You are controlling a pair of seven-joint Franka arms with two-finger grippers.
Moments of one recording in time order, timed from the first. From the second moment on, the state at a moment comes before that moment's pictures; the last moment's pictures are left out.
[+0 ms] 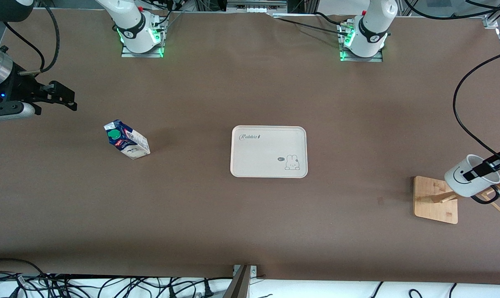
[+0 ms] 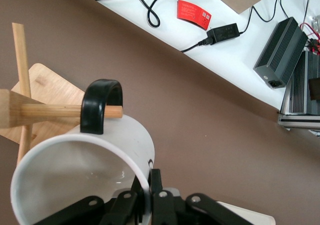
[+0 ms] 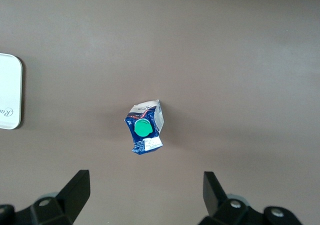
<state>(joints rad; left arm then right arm) -0.11 0.31 0.41 -1.58 -0.58 2.02 0.07 0.01 0.03 0.04 -1.62 0.02 1.65 -0.08</state>
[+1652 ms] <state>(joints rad) -0.24 0.11 0.23 -1.54 -0.04 1.65 0.13 0.01 0.03 0.04 -1.62 0.02 1.66 -0.08</state>
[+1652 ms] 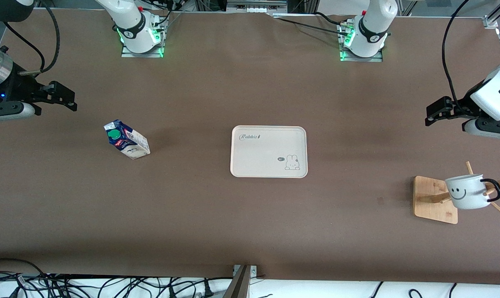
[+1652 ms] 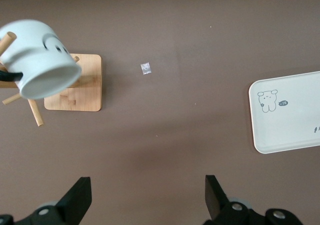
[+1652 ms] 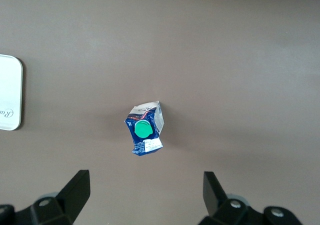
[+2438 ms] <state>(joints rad) -0.23 0.12 0.22 -1.52 -0.04 1.53 0.14 0.01 0.03 0.04 -1.62 0.02 1.66 -0.08</state>
